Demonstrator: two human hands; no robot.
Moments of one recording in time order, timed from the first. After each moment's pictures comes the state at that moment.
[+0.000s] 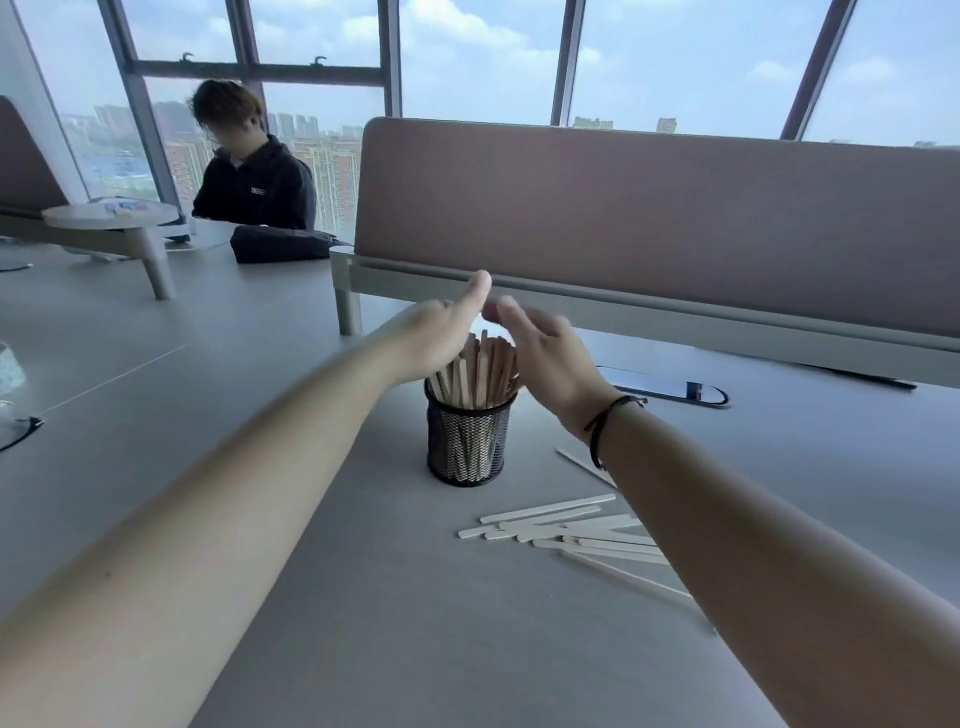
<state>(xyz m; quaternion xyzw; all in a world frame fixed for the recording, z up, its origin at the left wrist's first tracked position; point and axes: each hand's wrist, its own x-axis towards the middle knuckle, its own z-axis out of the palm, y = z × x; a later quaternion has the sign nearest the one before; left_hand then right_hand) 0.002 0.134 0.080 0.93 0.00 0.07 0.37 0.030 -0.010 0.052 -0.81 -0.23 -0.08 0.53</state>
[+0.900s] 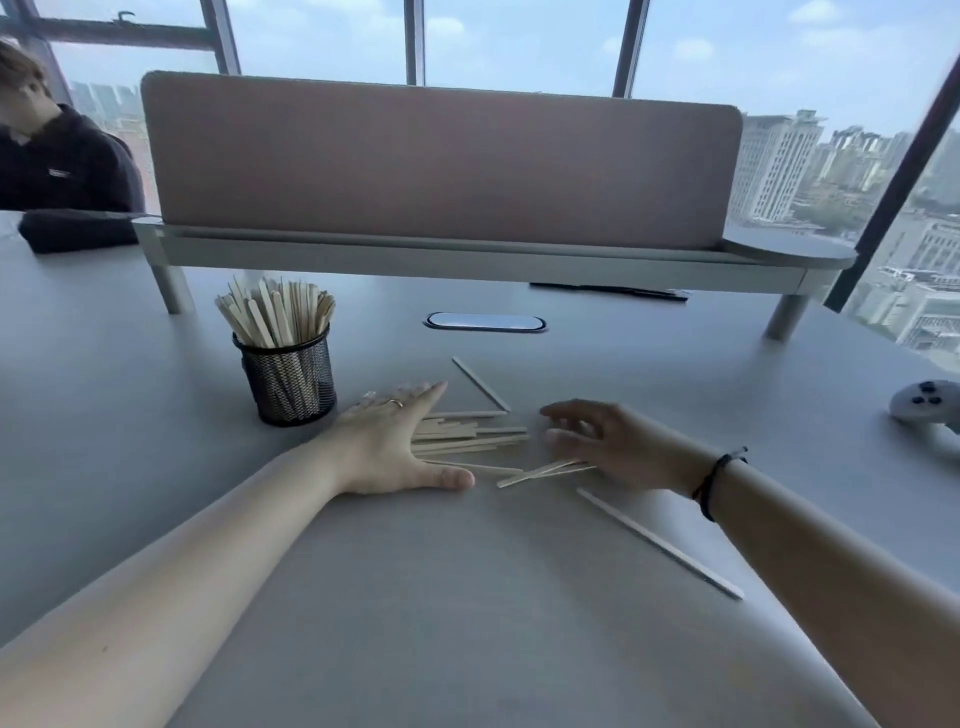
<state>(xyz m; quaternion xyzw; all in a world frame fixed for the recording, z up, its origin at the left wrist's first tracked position) -0.054 0.017 -0.035 0.97 -0.22 -0.05 0.09 -0.088 -0.270 -0.021 -0.94 -0.10 0.07 0.32</state>
